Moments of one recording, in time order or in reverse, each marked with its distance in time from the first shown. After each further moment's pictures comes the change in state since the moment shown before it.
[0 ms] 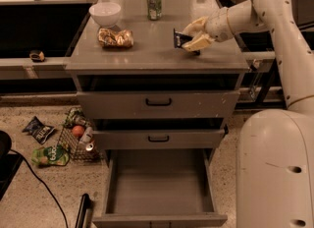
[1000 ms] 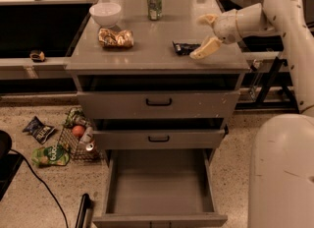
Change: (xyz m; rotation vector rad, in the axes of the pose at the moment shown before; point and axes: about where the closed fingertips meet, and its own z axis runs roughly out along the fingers) arm 0.013 -0.001 -0.020 0.052 -0.004 0.048
